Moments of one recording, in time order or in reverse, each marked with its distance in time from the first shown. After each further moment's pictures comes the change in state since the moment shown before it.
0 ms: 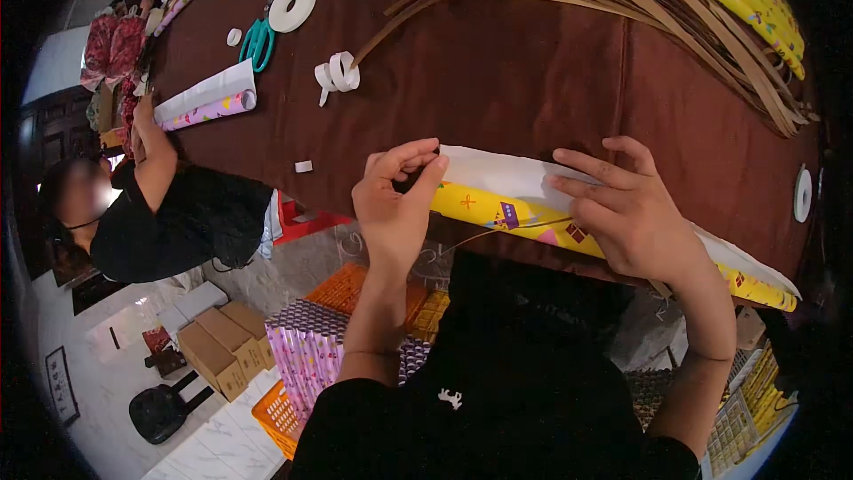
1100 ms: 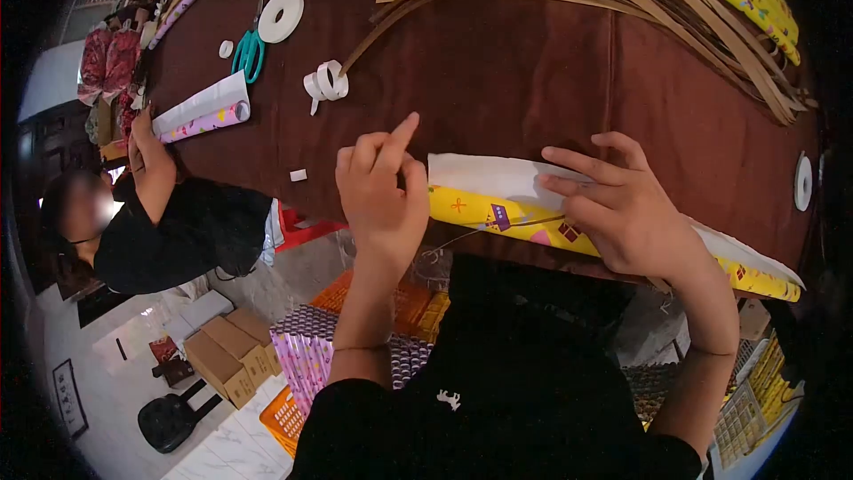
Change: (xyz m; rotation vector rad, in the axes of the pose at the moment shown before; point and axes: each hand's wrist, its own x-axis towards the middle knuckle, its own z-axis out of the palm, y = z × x) left_hand 0.015 0.002 -0.004 0.769 0.059 0.677; right_hand 0.000 -0.001 0.002 0.109 0.079 0.030
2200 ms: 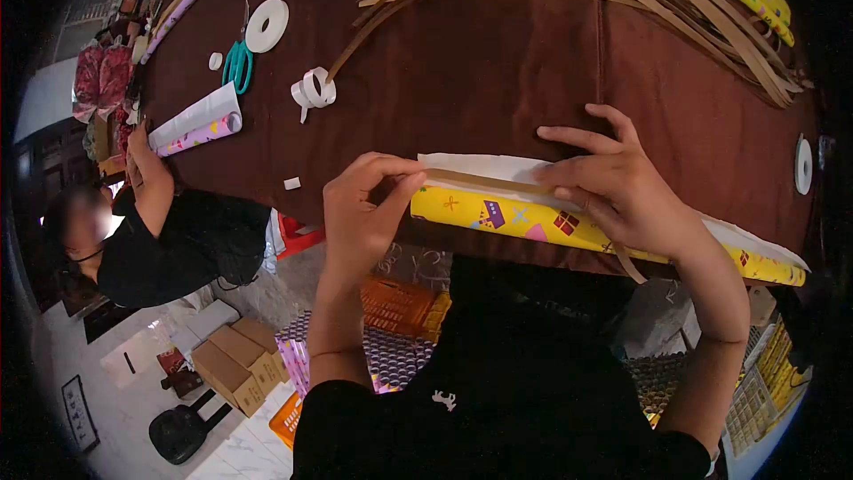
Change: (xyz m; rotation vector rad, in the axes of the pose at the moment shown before) left_hand 0.010 -0.007 -0.031 -0.728 -0.375 -0.284; right_hand 0.001 0.017 0.005 0.201 0.015 0.130
